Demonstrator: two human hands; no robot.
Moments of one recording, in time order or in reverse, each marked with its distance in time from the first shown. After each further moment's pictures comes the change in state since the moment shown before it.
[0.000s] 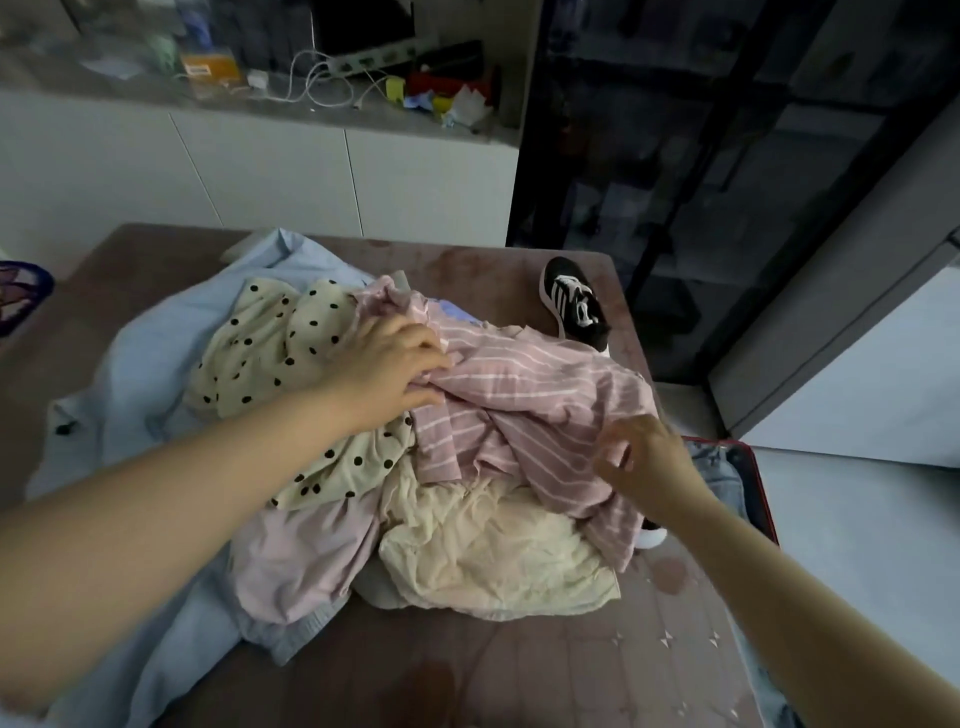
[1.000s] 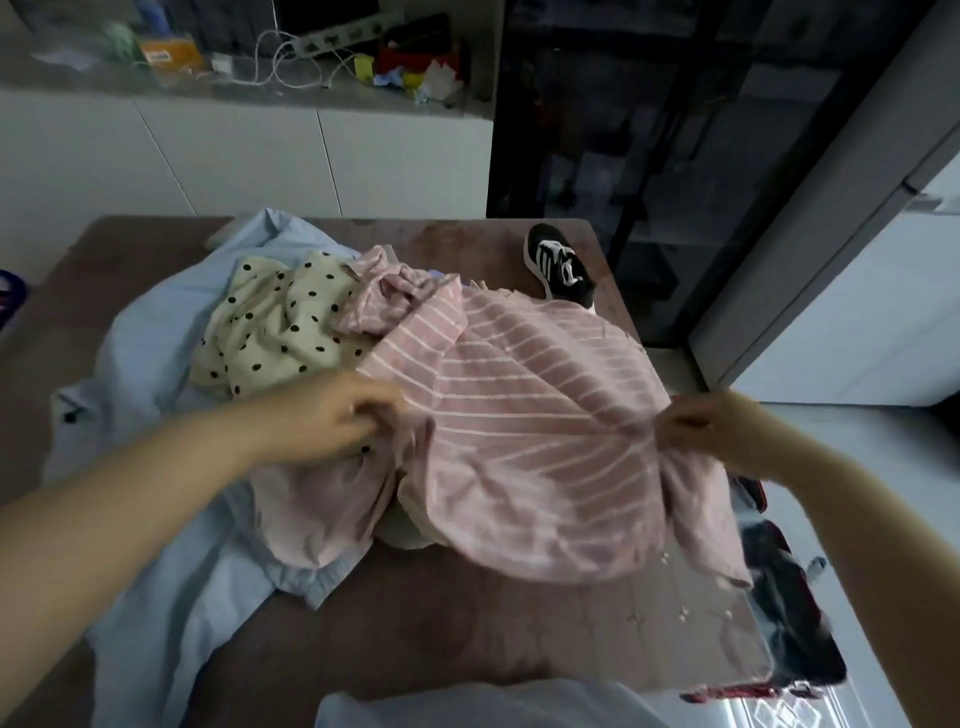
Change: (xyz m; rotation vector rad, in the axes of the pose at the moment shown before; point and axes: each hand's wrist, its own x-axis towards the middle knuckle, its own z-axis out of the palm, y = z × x) left_hand -0.088 0.013 -0.055 -0.496 -0.409 0.057; right_hand -0.064 0.012 -0.067 0.112 -0.229 -0.072
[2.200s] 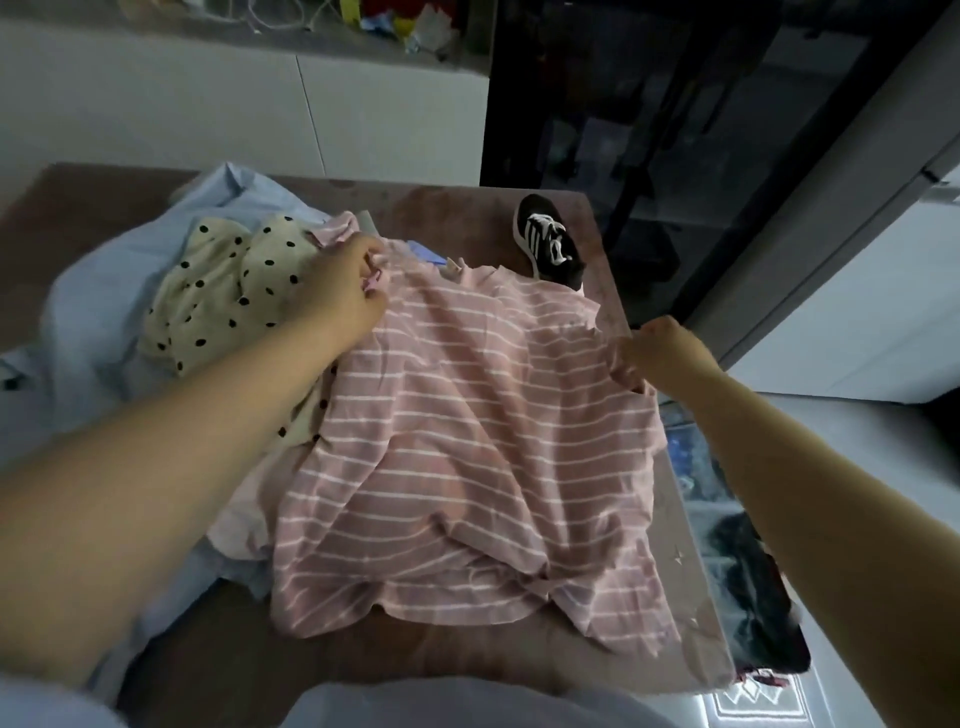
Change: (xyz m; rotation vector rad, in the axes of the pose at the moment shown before) left_hand 0.114 -0.020 0.007 -0.016 0.707 -0.471; right_hand 0.117 0.047 0.010 0.017 0.232 0.479
